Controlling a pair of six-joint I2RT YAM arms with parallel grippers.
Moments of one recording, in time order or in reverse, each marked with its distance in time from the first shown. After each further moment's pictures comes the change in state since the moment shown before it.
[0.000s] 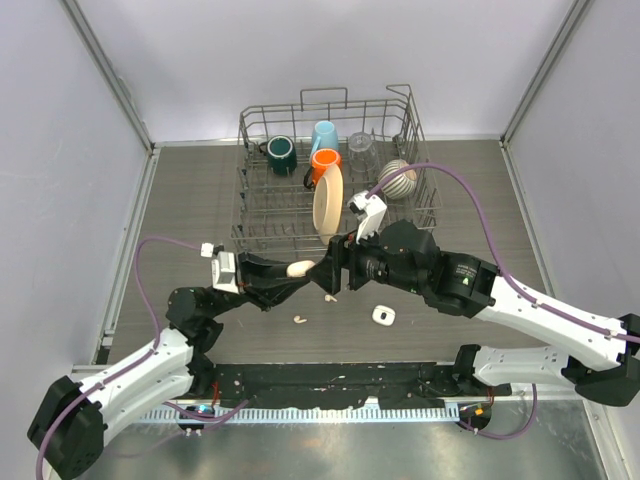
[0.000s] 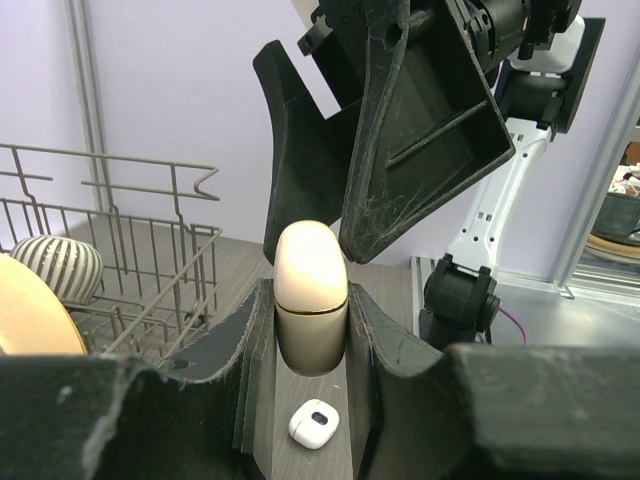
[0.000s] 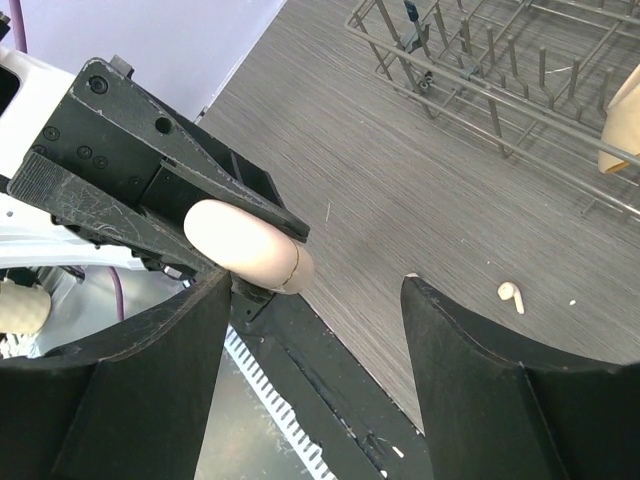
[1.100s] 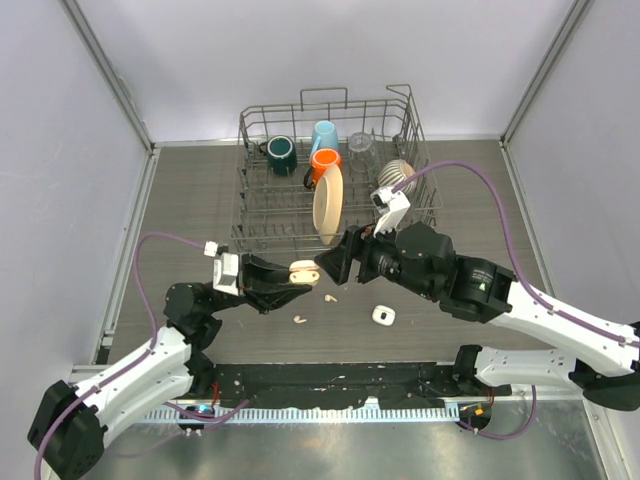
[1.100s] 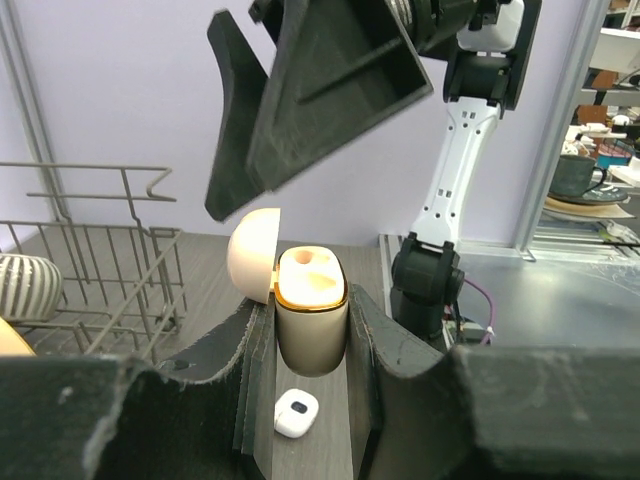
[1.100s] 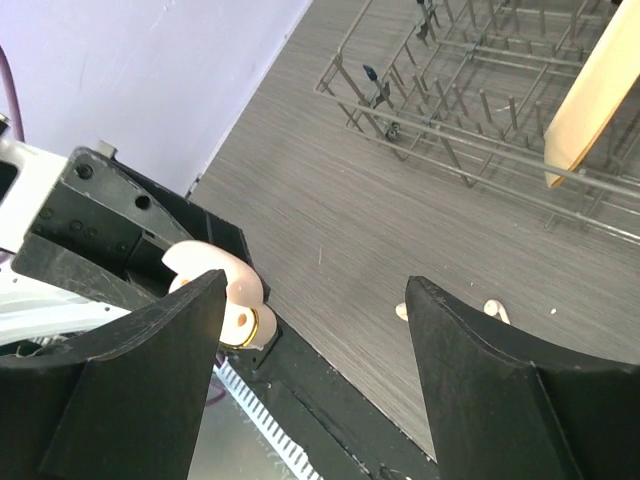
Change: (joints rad) left arm 0.011 -0.012 0.056 -0.058 0.129 0.000; right arm 0.008 -0.056 -0.005 0.008 0.151 0.065
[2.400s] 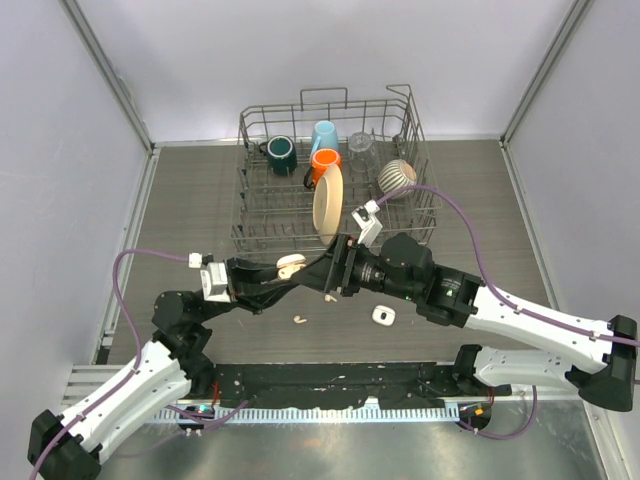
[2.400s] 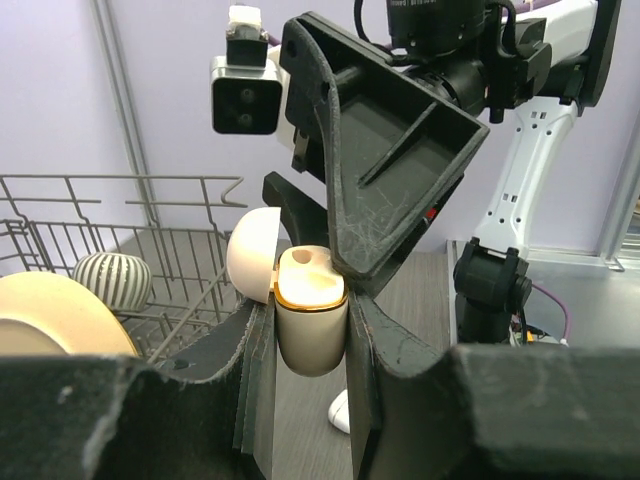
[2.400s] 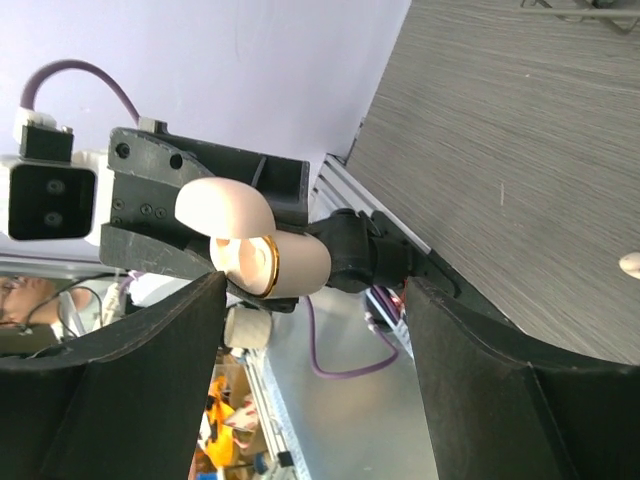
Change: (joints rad) left arm -0.005 -0.188 0.000 -0.243 -0.120 0.156; right arm -0.029 0.019 -0.225 0.330 -0.301 0.419
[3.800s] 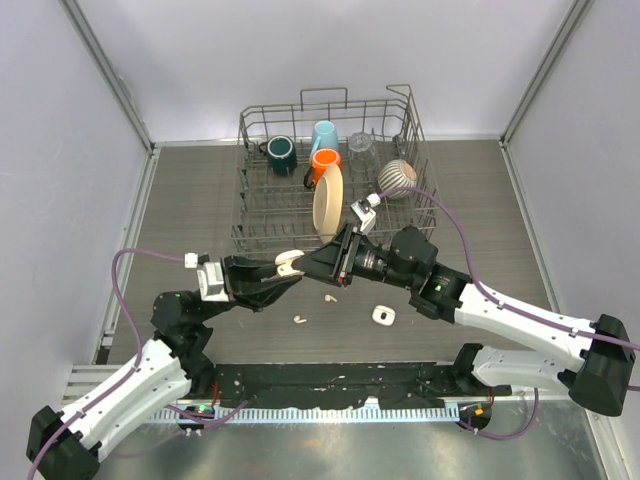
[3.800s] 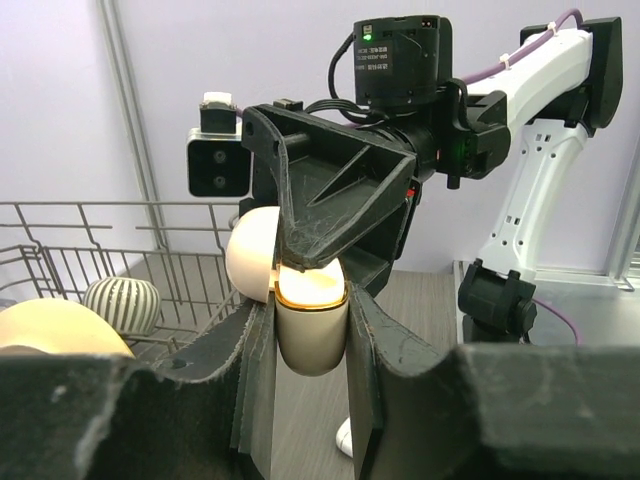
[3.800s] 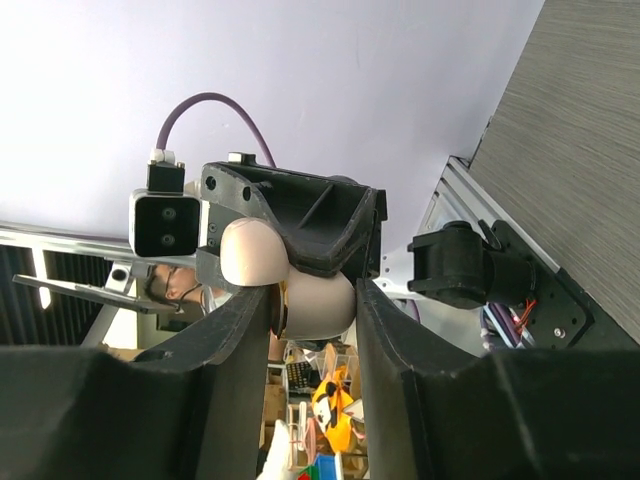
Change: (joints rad) left arm -0.004 0.023 0.011 0.060 -0.031 0.000; right arm -0.117 0.038 -0.133 0.393 -0.244 0.260
